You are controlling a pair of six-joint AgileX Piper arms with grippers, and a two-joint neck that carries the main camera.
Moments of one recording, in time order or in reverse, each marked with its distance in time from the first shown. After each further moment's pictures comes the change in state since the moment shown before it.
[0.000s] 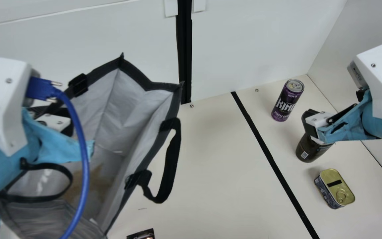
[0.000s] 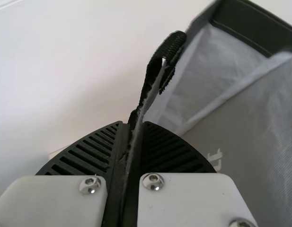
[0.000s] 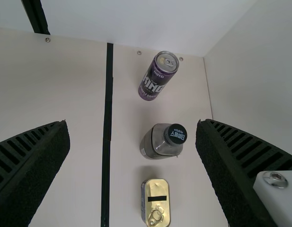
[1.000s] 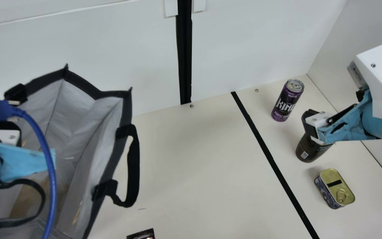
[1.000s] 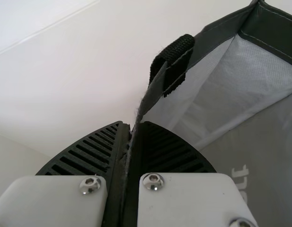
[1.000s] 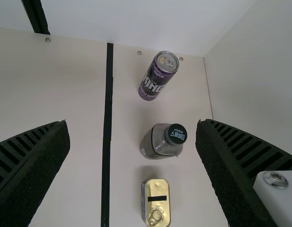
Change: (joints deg) left arm -4.4 -6.6 16.4 25.1 0.0 -16.6; right arm 0.0 0.0 0.0 0.0 0.0 0.0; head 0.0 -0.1
